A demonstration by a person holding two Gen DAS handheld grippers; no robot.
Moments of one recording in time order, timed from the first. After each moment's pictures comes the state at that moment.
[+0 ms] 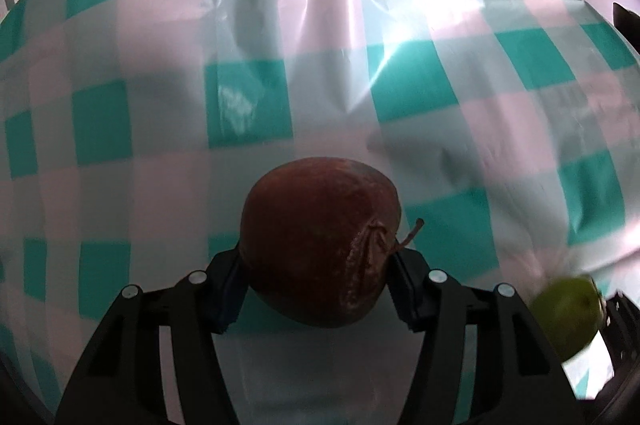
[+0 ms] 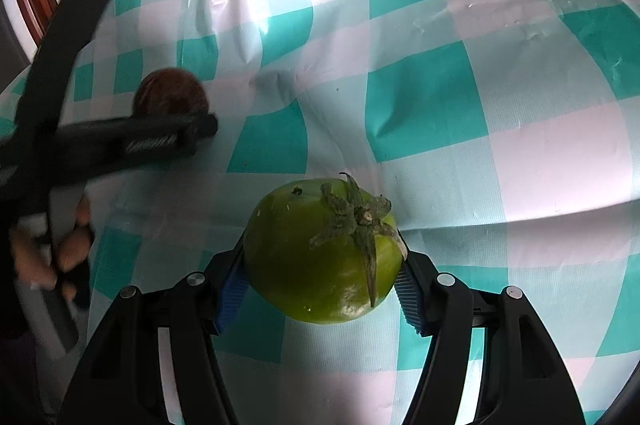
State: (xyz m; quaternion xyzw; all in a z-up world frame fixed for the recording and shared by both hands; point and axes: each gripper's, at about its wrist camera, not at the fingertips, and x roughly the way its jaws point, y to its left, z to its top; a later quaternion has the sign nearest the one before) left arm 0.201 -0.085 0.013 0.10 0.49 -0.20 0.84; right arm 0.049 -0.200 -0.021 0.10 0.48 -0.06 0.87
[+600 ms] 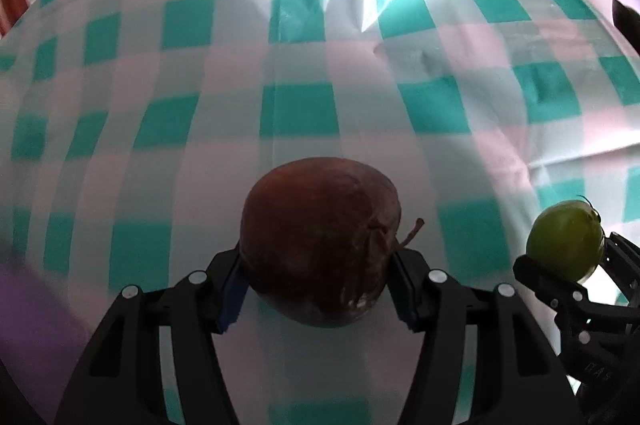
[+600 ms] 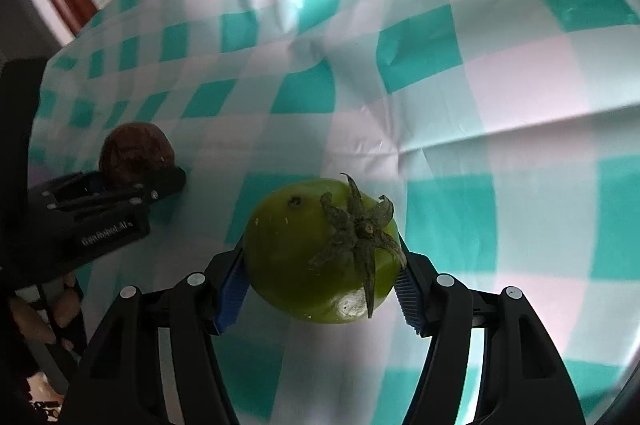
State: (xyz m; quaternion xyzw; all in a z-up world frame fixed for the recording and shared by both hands) left arm 0.084 -0.019 0.019 0.08 0.52 -0.14 0.84; right arm 0.005 -0.203 0.017 0.12 0.50 0.01 0.86
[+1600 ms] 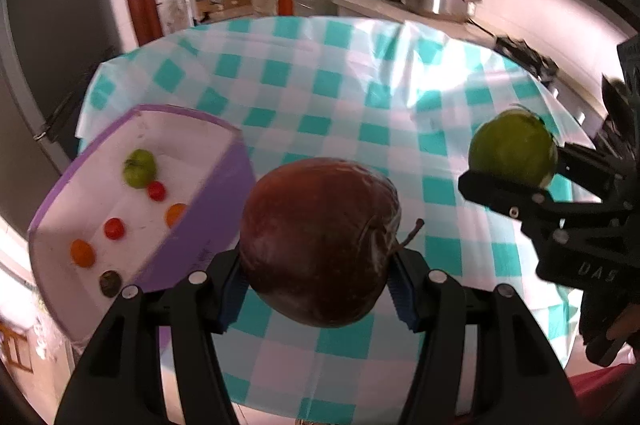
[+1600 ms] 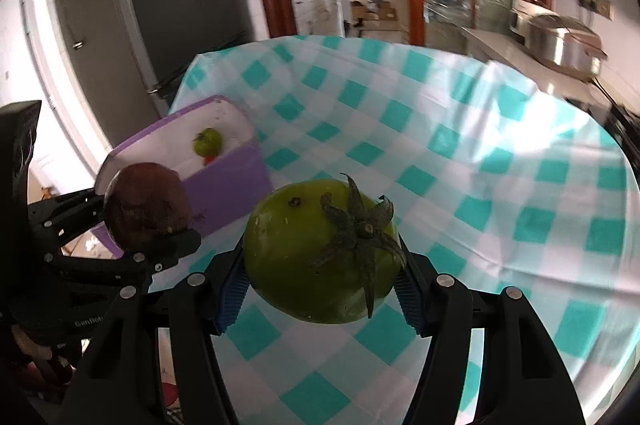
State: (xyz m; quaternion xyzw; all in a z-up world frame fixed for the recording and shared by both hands) left arm -0.104 0.057 0.181 0.02 0.40 -0.01 0.91; right arm -0.083 -0.097 0.179 -0.03 0.37 0.27 0.89
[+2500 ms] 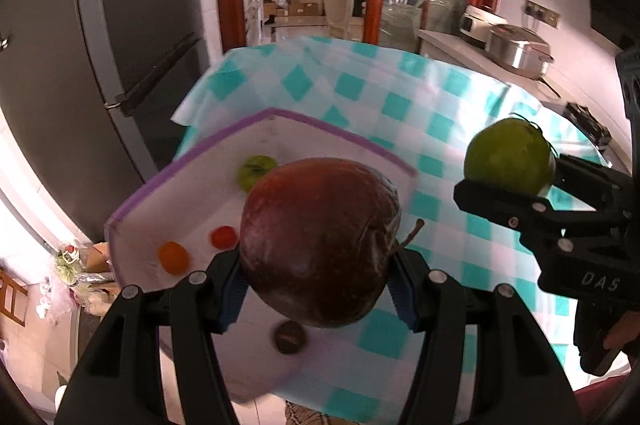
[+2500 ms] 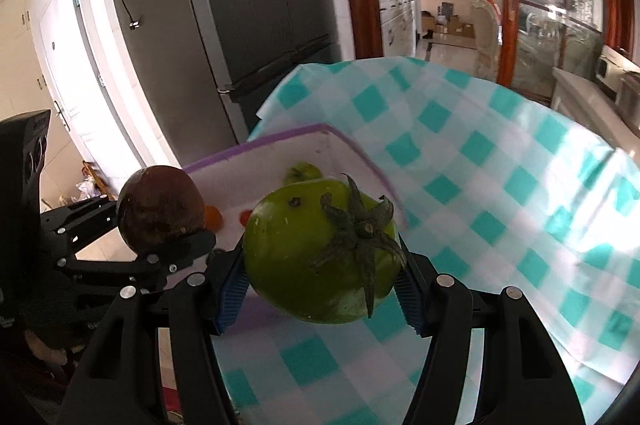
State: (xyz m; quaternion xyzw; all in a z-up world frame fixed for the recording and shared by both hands) left arm -0.105 0.233 0.208 -0.04 0.38 0.08 0.92; right arm -0.043 0.090 0.210 -0.06 0.35 0.38 0.85
